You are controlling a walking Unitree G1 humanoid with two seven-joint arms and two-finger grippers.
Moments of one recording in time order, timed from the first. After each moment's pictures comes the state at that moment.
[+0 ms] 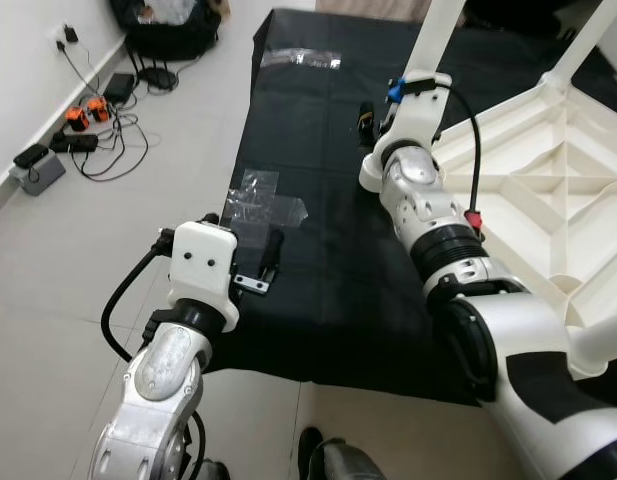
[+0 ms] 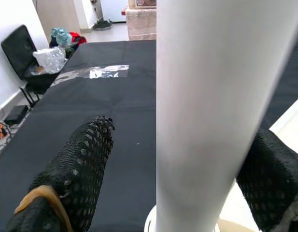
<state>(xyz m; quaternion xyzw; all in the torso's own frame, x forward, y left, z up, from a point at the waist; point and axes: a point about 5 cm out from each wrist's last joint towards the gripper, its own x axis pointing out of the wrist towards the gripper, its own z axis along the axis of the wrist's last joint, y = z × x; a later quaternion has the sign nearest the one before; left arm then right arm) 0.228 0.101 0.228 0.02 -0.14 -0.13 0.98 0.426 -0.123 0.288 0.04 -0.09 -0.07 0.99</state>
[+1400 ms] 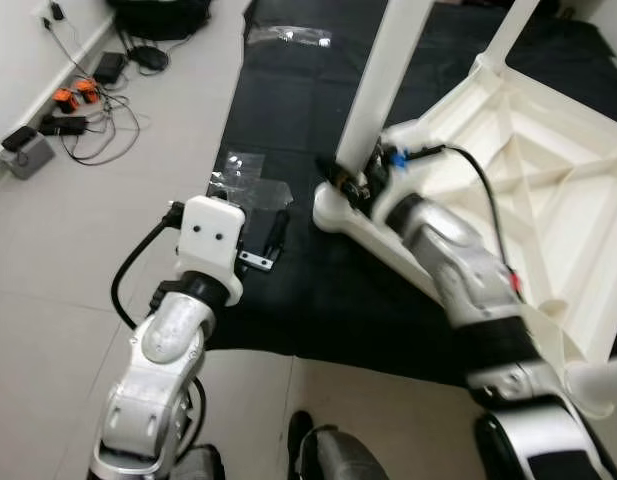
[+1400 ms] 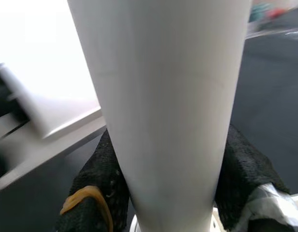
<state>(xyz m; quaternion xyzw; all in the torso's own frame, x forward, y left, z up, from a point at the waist) 0.260 0.114 0.228 0.06 -0.14 -0.12 0.98 0.340 -0.118 0.237 0.01 -0.06 0.39 0.92</state>
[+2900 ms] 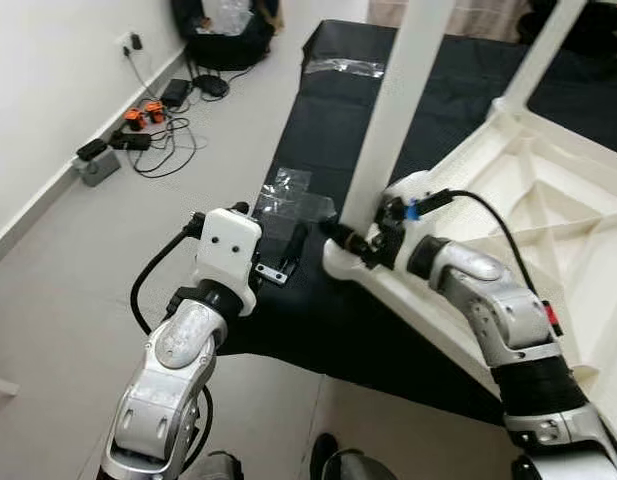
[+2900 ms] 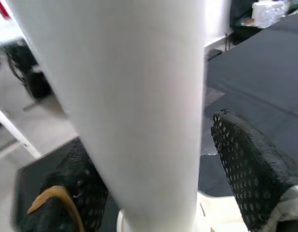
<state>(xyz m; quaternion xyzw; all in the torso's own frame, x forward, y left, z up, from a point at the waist) 0.257 0.100 0.215 0.05 -0.14 -0.17 0.97 0.328 -0.157 0.211 -0.01 0.01 0.35 0.94</state>
